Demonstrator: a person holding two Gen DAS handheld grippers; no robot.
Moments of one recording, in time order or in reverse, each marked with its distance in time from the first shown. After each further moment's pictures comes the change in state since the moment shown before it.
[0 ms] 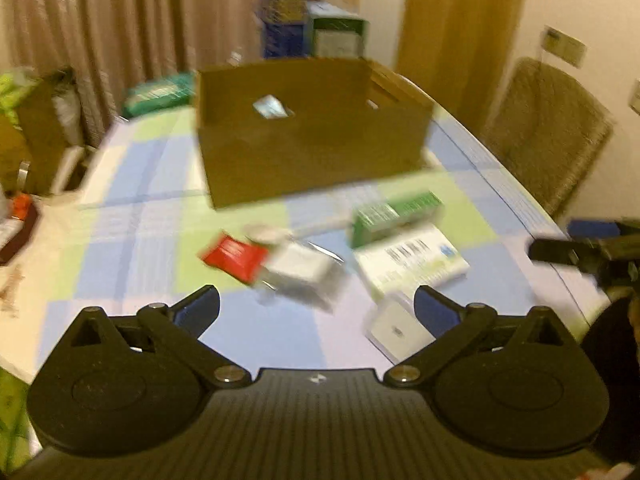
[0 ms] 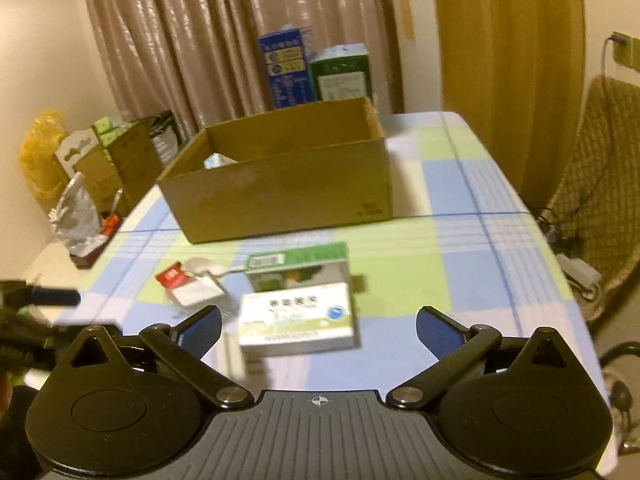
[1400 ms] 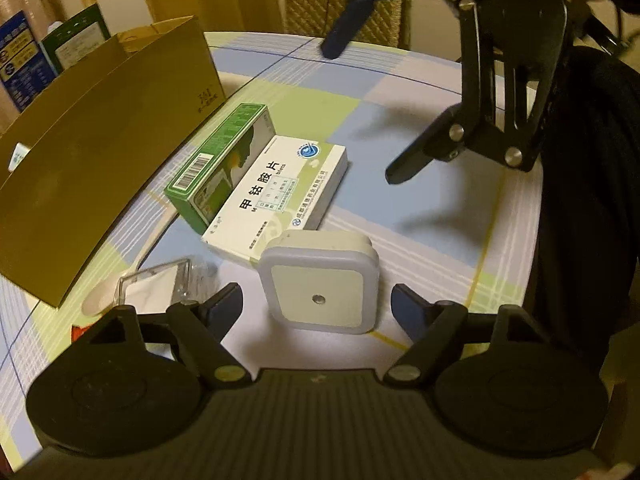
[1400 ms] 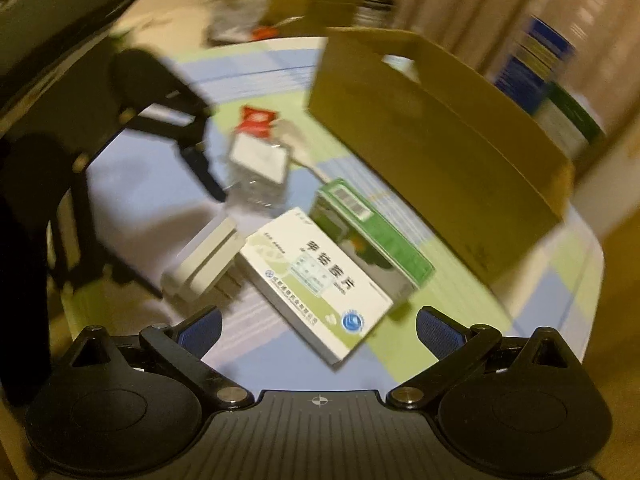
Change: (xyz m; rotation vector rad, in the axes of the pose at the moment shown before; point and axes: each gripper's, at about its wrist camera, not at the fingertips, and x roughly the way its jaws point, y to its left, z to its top) left arm 0.100 -0.051 -0.024 0.700 0.122 -0.313; right arm 0.093 0.034 -0.005 -0.984 0.248 0.243
